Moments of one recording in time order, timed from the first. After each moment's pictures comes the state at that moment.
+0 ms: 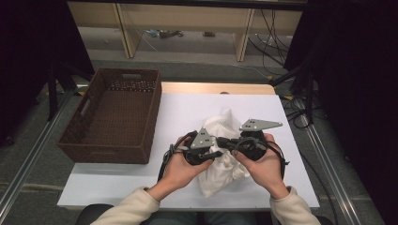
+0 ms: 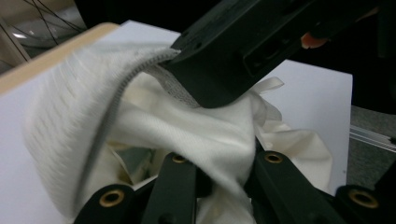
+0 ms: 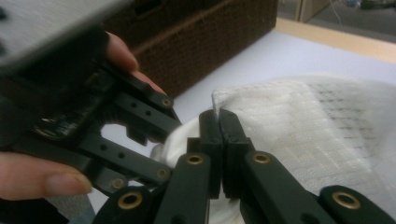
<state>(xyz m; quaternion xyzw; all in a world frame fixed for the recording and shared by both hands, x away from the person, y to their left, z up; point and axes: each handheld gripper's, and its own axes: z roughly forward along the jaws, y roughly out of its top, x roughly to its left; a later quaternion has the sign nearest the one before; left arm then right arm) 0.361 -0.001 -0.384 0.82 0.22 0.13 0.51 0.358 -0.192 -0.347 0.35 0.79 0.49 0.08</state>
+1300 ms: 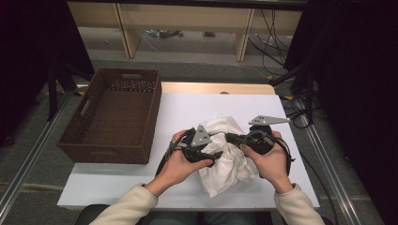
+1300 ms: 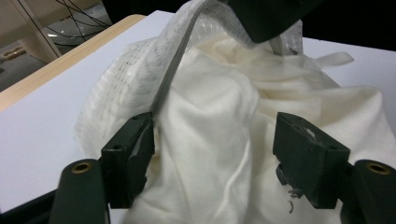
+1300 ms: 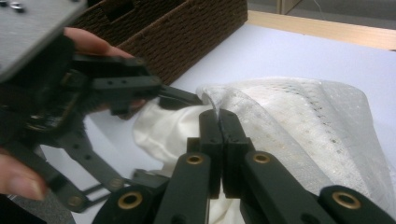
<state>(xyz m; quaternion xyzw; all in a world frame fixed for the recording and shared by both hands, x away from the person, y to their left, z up) 0.380 0.012 -0.408 0.84 0.23 0.18 0.46 0.379 -0.213 -0.361 0.39 0.78 0.48 0.09</state>
